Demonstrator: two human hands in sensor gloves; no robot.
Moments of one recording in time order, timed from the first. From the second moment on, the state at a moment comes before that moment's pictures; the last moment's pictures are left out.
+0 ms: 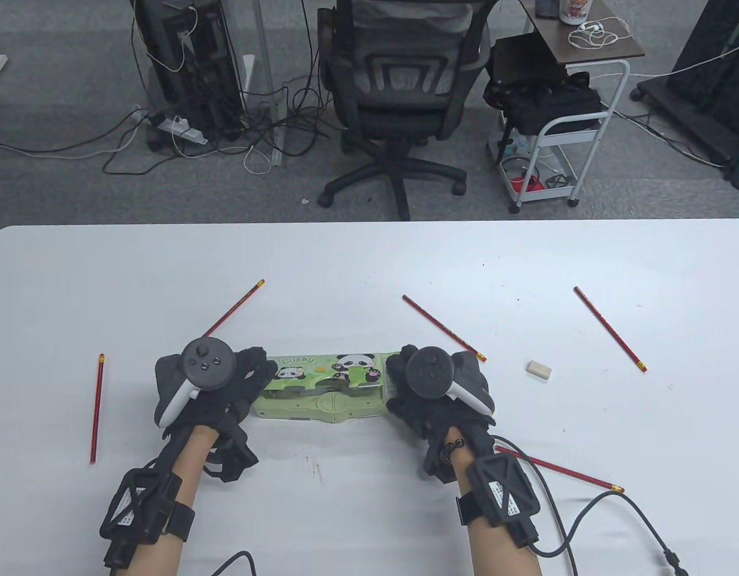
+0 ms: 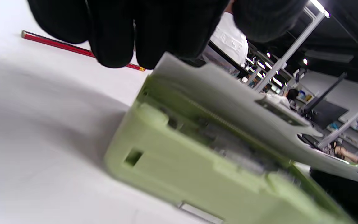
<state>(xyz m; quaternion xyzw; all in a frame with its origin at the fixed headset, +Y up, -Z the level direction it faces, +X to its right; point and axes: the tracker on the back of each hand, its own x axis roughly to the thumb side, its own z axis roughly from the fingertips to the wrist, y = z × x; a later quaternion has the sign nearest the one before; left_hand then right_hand) -0.259 -0.709 -0.345 -0.10 -0.05 0.22 0.97 0.073 -0.738 -0.358 0.16 0.12 0.95 0.23</state>
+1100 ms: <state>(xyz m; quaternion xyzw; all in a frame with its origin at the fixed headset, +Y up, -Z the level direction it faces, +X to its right) -0.256 -0.737 -0.333 -0.06 -0.11 0.11 0.99 0.017 -0.717 -0.364 0.03 0.24 0.94 0.23</state>
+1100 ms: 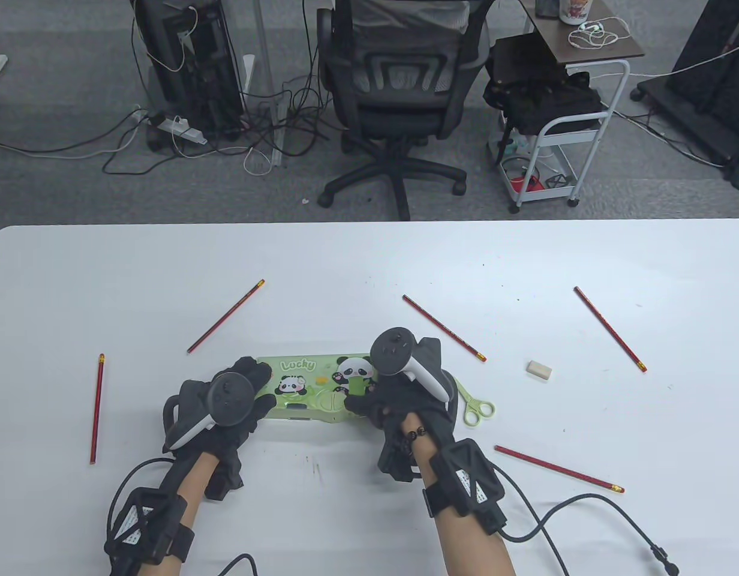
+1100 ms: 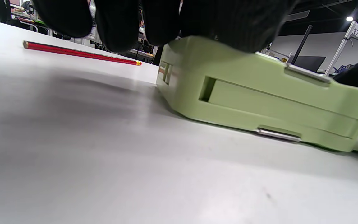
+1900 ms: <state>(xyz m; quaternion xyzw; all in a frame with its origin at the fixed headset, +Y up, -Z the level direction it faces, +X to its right) -0.258 -0.736 -0.335 -0.06 -0.11 0.12 0.99 -0.004 -0.719 -0.358 -0.01 0.19 0.97 0.15</state>
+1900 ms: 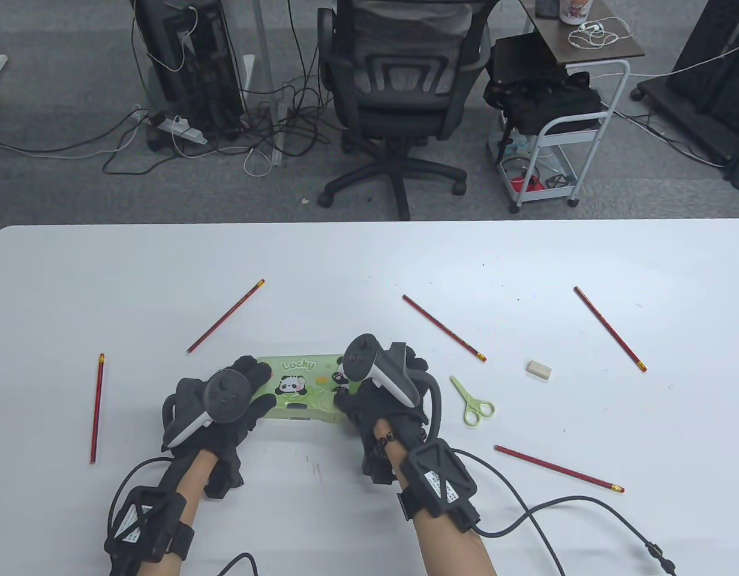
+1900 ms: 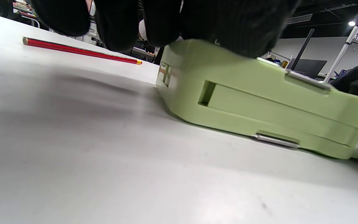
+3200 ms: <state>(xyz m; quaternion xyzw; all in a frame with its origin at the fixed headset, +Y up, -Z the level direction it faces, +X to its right) -0.258 -0.737 -0.334 -0.06 -0.10 0.13 0.98 0.227 -0.733 -0.405 -0.20 0.09 0.97 -0.07</state>
